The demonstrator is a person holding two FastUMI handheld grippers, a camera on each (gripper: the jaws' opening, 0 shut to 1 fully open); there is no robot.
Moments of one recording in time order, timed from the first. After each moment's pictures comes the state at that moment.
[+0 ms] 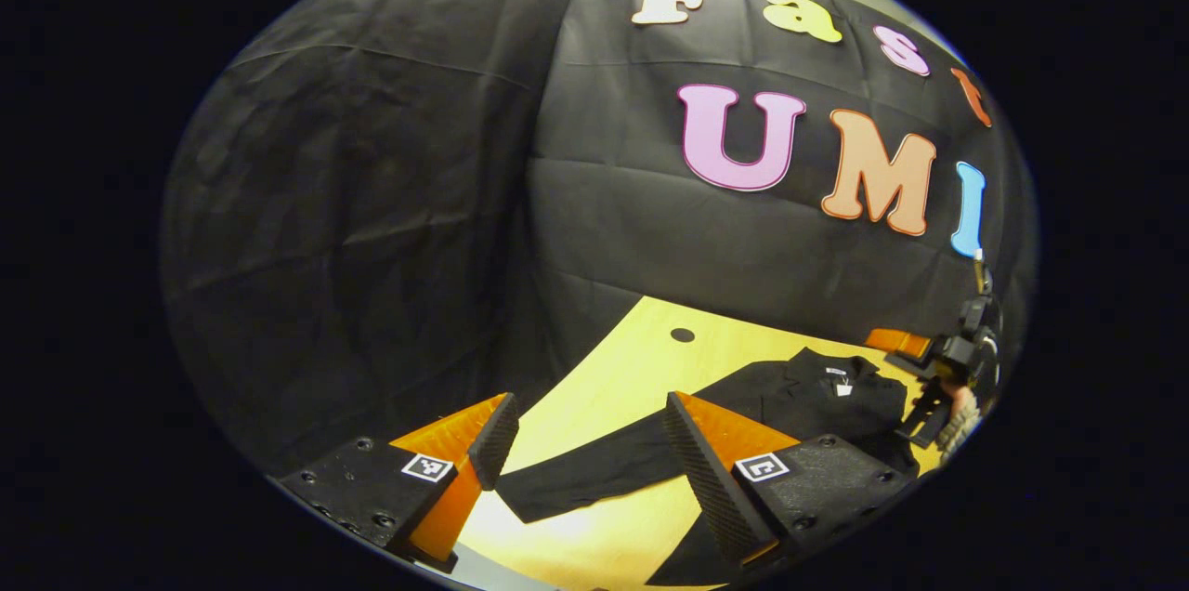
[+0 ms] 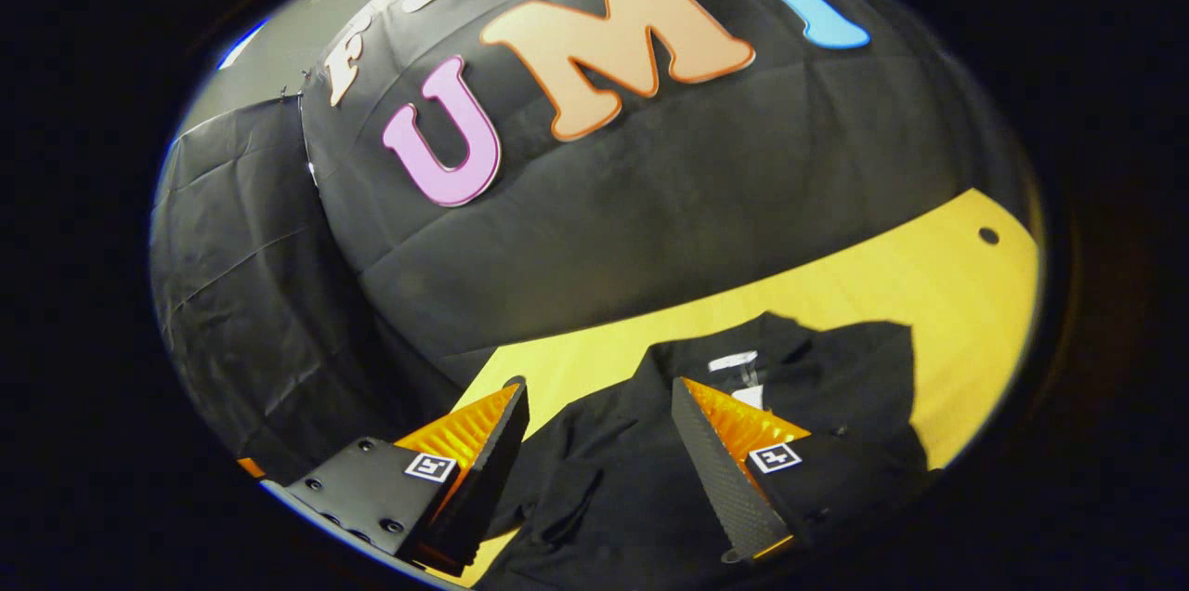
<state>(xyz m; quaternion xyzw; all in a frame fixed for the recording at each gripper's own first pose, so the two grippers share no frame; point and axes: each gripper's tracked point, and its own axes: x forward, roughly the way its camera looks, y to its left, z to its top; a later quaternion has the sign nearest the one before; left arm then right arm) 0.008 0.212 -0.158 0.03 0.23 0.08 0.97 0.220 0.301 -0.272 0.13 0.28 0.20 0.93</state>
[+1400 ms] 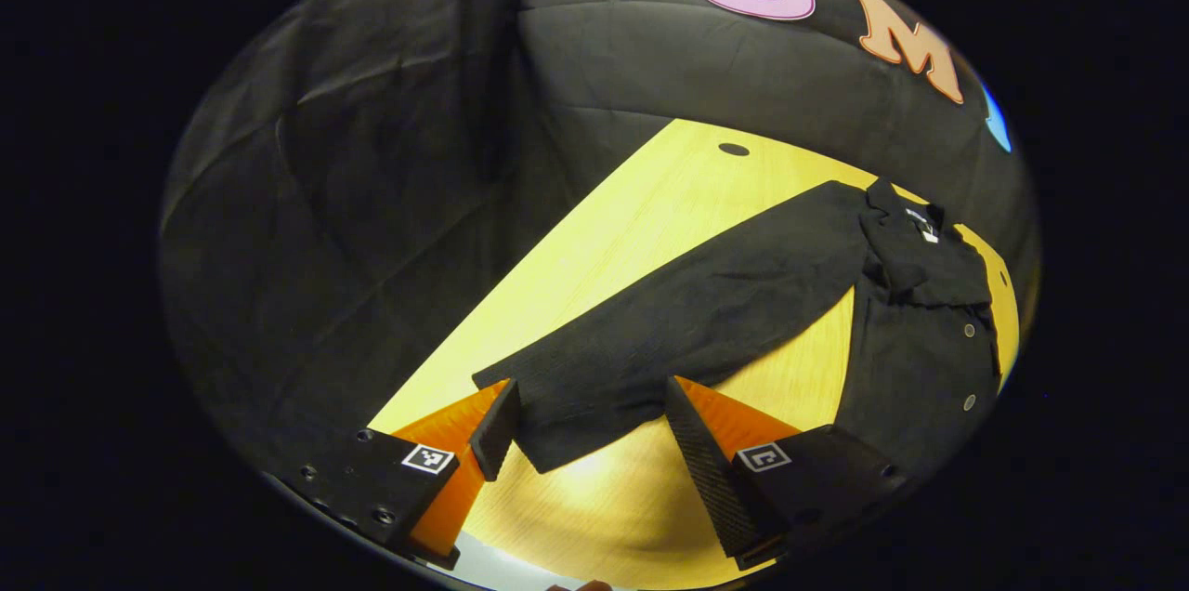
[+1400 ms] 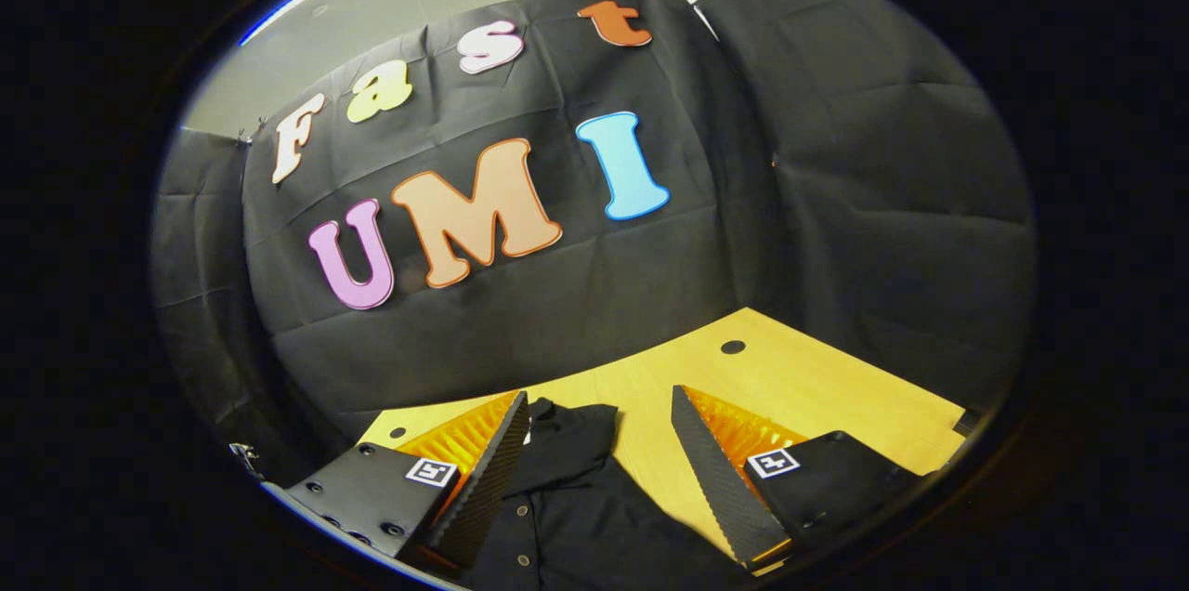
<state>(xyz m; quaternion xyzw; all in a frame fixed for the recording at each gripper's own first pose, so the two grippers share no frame) -0.035 0.272 -0.361 0.07 0.43 0.11 0.89 0.056 0.067 -0.152 0.10 0.16 -0.01 0.98</state>
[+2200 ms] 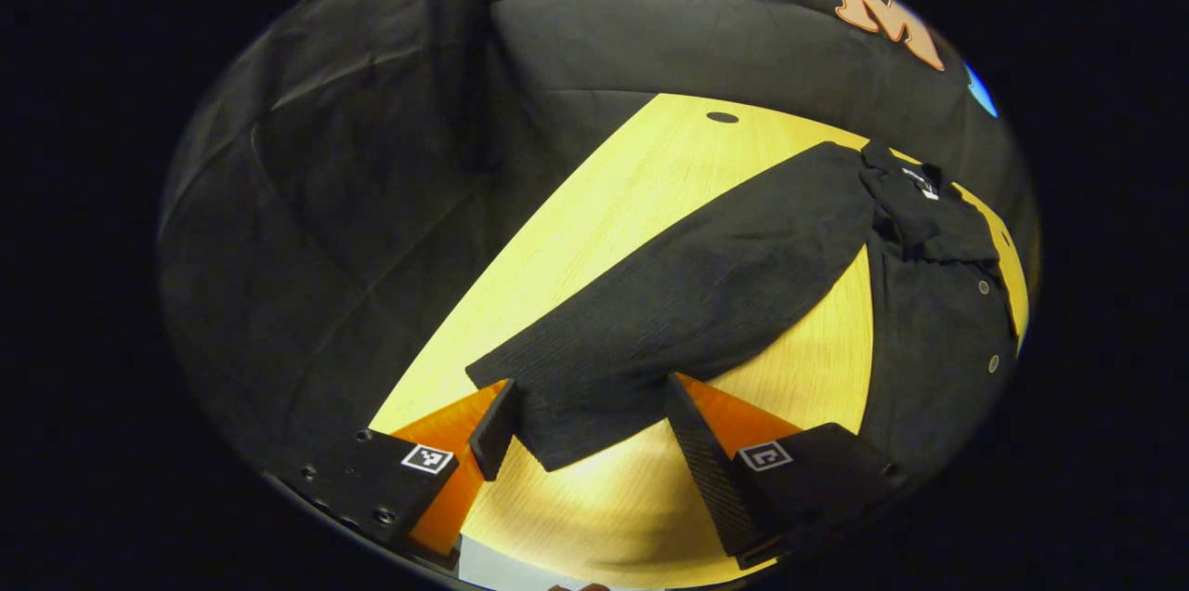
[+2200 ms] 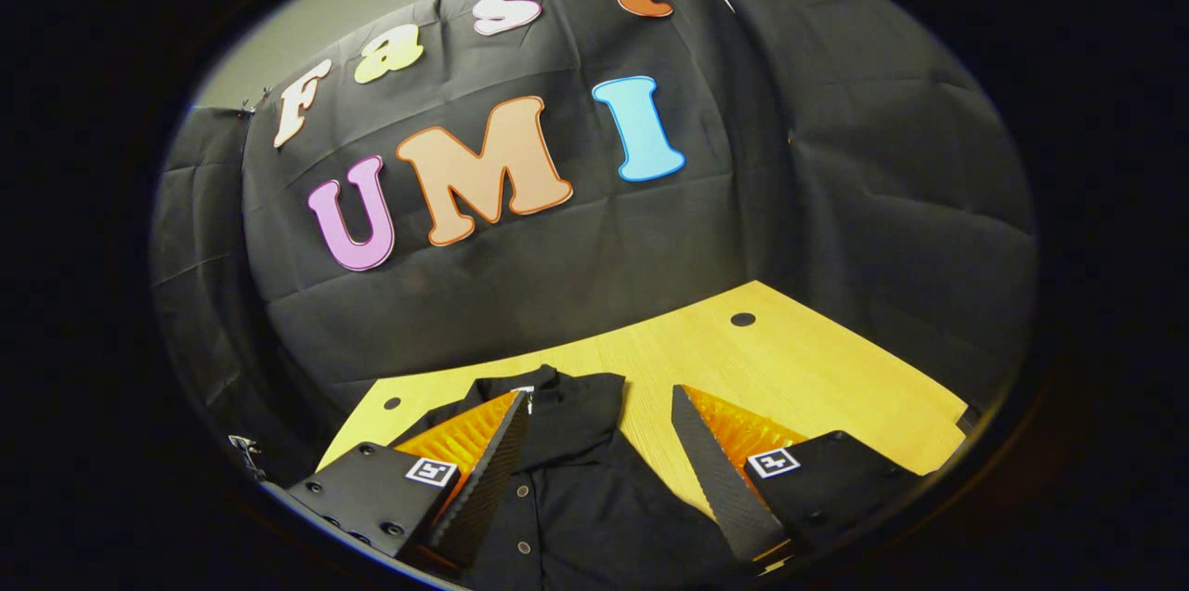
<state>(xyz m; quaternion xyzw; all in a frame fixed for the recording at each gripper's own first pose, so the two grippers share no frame) -0.038 0.275 -0.383 0.09 0.46 0.08 0.88 0.063 0.084 -0.184 0.08 0.21 0.00 0.97</state>
